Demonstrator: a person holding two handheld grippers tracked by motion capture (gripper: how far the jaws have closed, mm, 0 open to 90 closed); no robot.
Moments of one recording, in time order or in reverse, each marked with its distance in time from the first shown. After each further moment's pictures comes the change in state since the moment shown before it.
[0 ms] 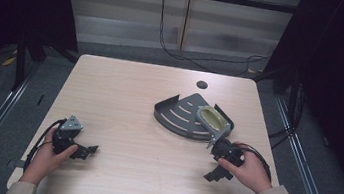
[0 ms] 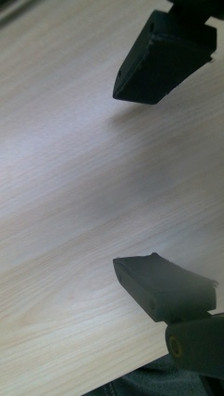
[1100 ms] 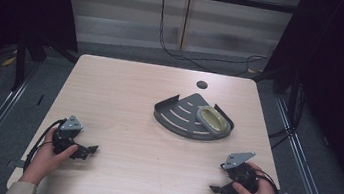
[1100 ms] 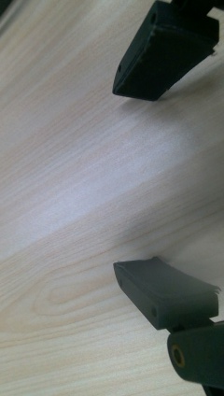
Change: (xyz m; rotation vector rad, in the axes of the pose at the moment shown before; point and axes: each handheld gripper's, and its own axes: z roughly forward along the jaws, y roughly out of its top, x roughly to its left) left arm 0.000 0.000 0.000 0.000 0.000 0.000; right arm 0.013 -0.076 0.023 -0.366 -0.118 -0.056
